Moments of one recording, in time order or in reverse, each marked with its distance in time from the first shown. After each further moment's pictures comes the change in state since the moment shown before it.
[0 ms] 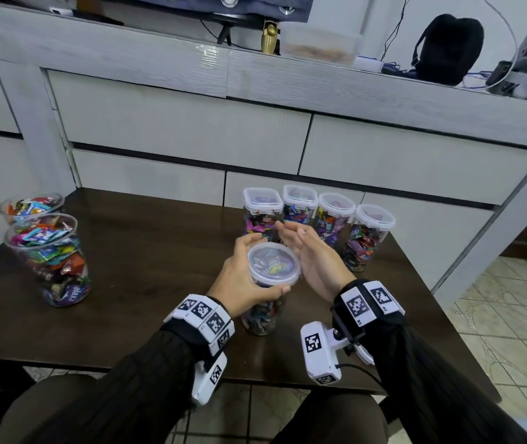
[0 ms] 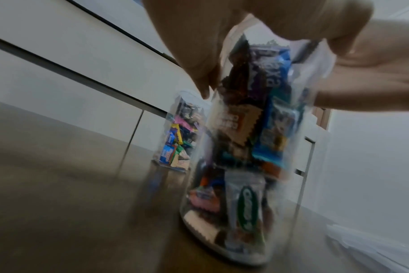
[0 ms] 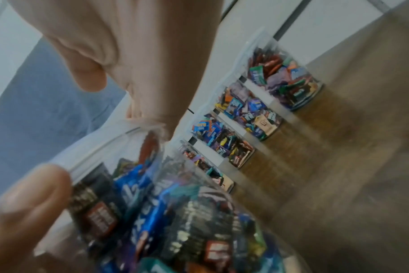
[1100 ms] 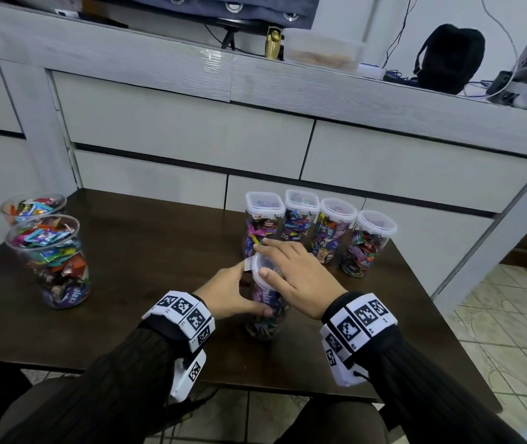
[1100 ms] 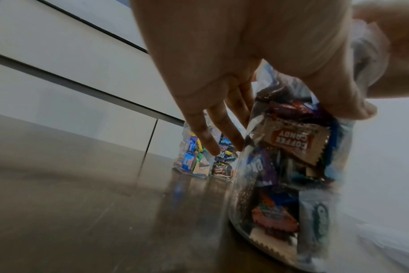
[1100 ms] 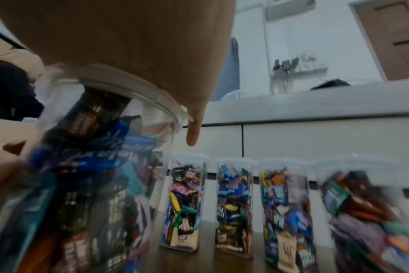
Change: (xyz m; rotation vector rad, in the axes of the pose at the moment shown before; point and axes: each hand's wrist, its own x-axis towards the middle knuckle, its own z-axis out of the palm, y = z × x) left_hand 0.005 -0.022 -0.026 0.092 -0.314 -0.110; right_hand -0.010 -0.001 0.014 -1.535 -0.228 -0.291
